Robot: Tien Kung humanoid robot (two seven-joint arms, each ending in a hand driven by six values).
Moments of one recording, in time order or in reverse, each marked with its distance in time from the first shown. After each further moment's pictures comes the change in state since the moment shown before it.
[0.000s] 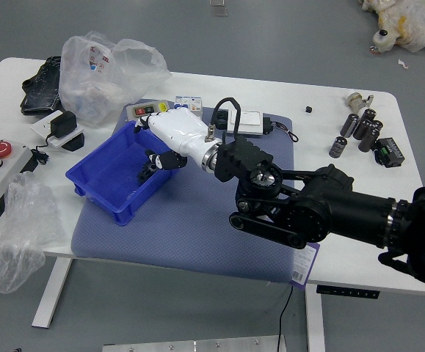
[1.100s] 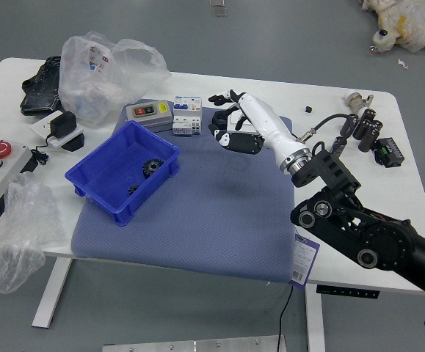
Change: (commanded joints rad) left arm 0.013 -0.014 0.028 0.003 -0.046 0.005 -0.017; right arm -0.480 -0.247 0.538 0.310 0.140 -0.060 0.176
